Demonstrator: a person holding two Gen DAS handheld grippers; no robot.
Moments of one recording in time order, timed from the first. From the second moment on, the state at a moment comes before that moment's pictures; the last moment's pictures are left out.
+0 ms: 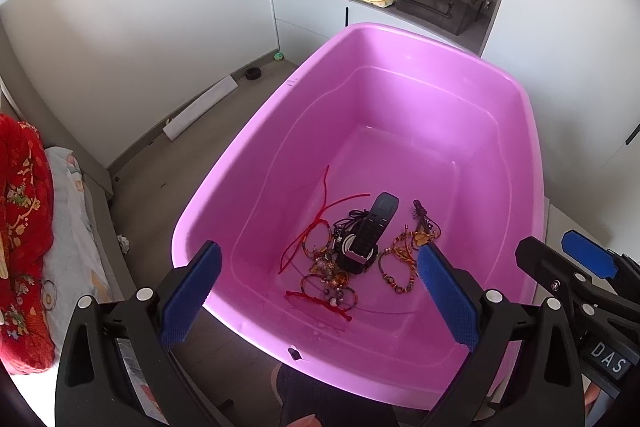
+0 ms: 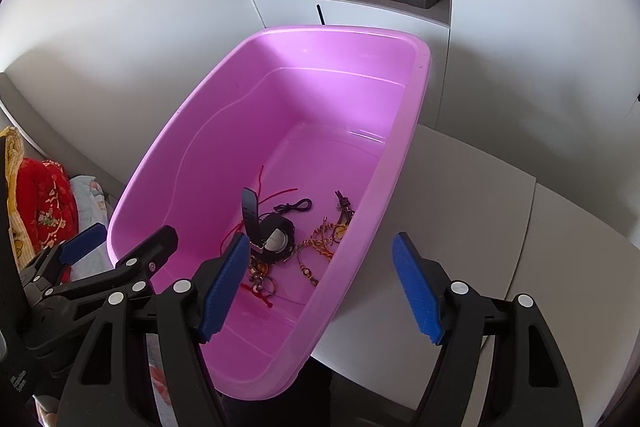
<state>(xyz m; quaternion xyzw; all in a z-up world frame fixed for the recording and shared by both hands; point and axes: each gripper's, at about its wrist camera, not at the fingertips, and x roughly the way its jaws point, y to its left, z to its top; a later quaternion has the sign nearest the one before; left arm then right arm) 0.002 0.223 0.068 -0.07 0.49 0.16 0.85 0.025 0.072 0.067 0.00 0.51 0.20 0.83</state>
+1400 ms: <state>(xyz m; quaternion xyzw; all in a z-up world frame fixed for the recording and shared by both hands) -0.004 0.219 0.062 -0.05 0.49 0.19 0.85 0.017 0.072 0.072 -0.06 0.50 0.13 0.85</state>
